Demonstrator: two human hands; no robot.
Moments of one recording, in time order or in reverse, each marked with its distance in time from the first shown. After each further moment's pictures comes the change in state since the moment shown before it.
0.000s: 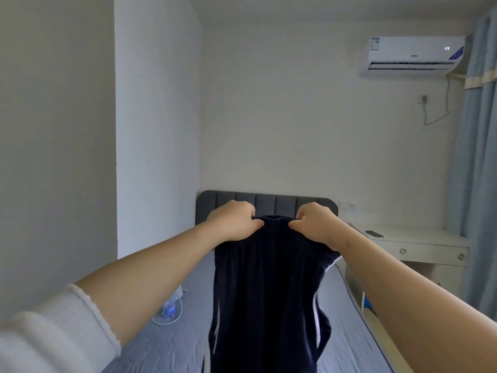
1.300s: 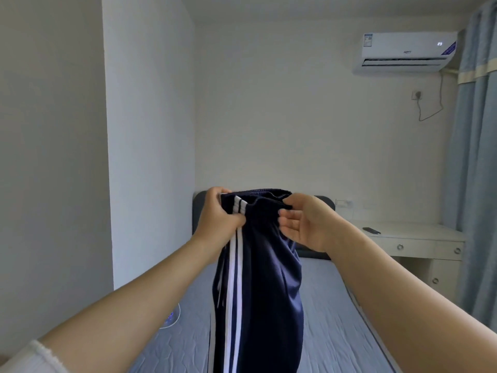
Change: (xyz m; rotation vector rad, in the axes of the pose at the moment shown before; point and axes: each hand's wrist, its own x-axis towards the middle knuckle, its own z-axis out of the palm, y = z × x) left_hand -0.015 0.005 0.020 -1.215 0.490 -0.028; right_hand -0.011 -0.016 -0.004 1.358 -0.176 0.277
